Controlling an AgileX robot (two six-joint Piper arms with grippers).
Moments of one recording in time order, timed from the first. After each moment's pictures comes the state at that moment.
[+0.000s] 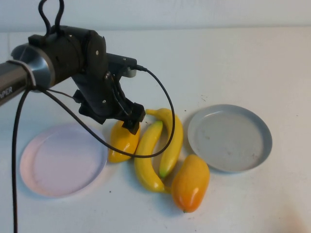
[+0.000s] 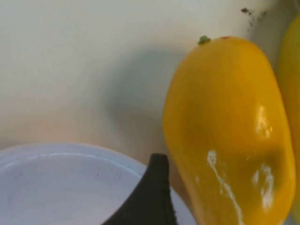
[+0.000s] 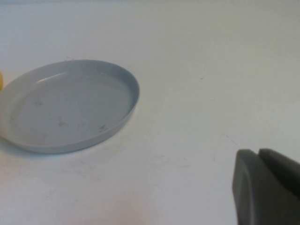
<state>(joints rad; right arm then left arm) 0.04 -0.01 0.03 0.15 0.34 -0.08 -0.47 1.90 -1.53 -0.06 1.00 0.05</state>
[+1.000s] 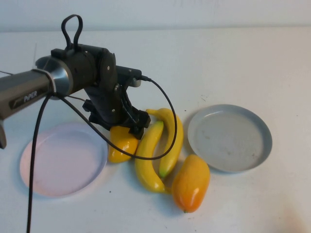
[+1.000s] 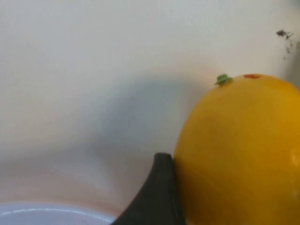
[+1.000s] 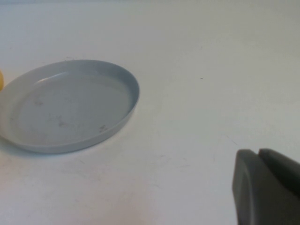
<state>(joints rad) 0.04 -0.01 0.03 0.15 0.34 -0.08 -0.47 2.02 -1.54 -0.07 0.89 0.03</state>
